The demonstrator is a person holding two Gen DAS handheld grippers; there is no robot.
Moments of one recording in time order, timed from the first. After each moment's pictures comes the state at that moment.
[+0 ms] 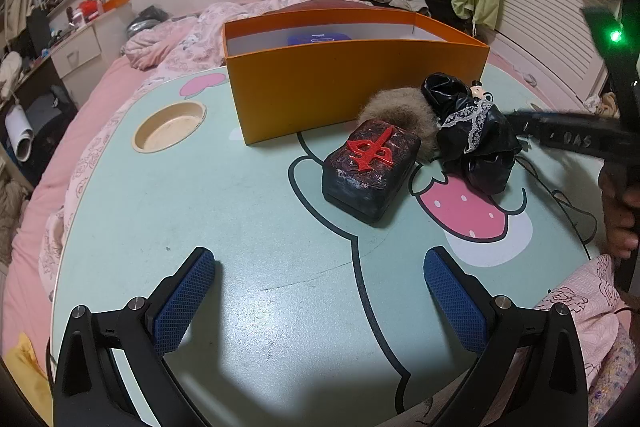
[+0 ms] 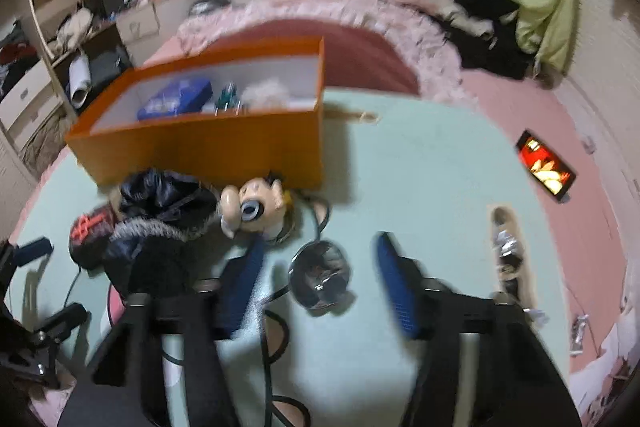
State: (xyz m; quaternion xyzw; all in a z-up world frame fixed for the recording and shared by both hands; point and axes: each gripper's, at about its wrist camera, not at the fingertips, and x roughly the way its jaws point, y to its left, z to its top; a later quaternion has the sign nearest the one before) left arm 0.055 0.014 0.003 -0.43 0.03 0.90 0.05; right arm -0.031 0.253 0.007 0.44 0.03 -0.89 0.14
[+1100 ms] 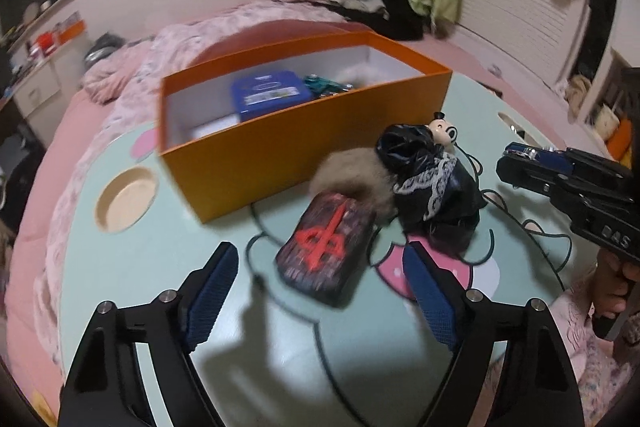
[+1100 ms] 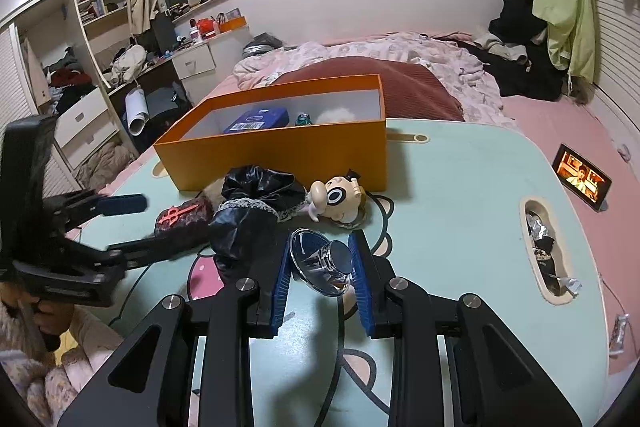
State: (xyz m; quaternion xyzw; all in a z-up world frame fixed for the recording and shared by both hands) left arm 0.005 0.041 0.030 -0.43 0.06 0.89 0.13; right arm 0.021 0.259 0.022 0.35 -0.02 -0.91 0.23
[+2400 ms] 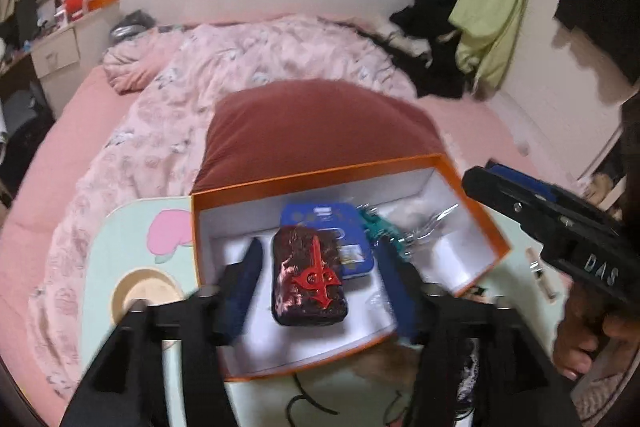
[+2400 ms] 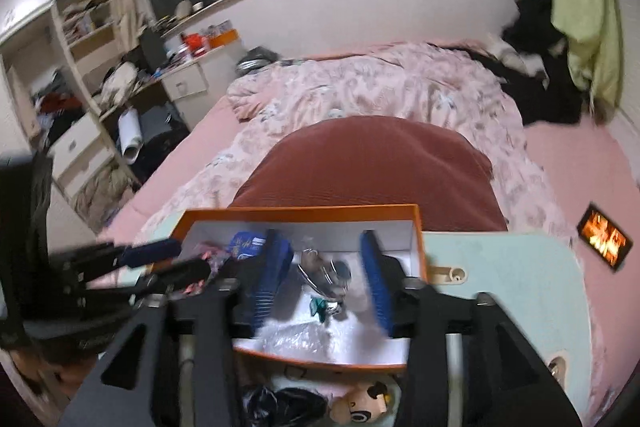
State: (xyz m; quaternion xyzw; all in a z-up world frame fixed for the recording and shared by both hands) left arm -0.089 0.003 0.093 -0.40 -0.05 0.91 0.08; right arm -0.114 0.210 0.085 0.36 -0.05 -0.90 0.22
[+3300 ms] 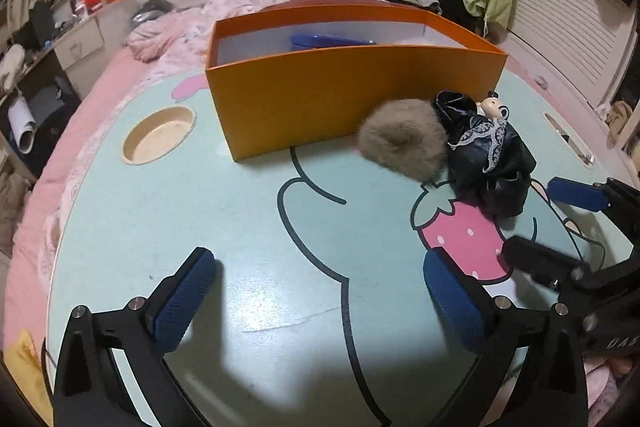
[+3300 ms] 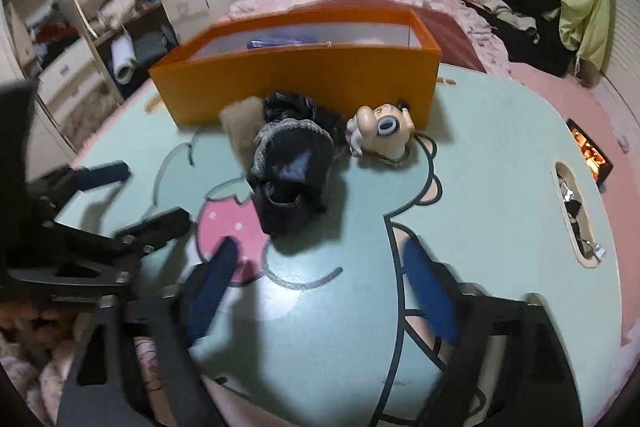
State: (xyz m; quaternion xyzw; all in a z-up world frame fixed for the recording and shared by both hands) left arm 0.025 0.022 0.005 -0.44 0.02 0.90 0.03; right arm 0.022 0.213 0.001 0.44 0.04 -0.87 0.20
